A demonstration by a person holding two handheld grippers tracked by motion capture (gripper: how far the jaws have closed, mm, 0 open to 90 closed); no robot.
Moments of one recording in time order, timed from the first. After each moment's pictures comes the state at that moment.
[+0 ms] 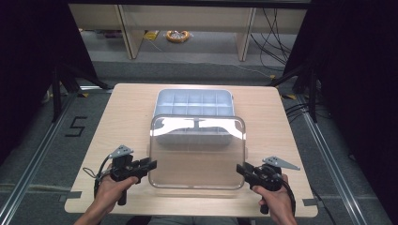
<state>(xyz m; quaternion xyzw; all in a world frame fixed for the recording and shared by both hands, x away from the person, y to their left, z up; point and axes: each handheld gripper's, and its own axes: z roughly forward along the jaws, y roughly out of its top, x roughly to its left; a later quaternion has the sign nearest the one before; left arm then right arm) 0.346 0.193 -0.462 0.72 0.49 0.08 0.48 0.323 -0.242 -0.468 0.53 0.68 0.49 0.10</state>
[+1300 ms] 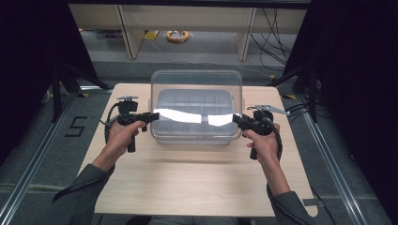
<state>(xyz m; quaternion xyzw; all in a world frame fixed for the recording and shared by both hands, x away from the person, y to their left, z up) 0.471 0.186 -0.392 0.68 0.56 0.11 0.47 0.448 -0.220 -0.398 0.55 0.65 0.49 0.17</state>
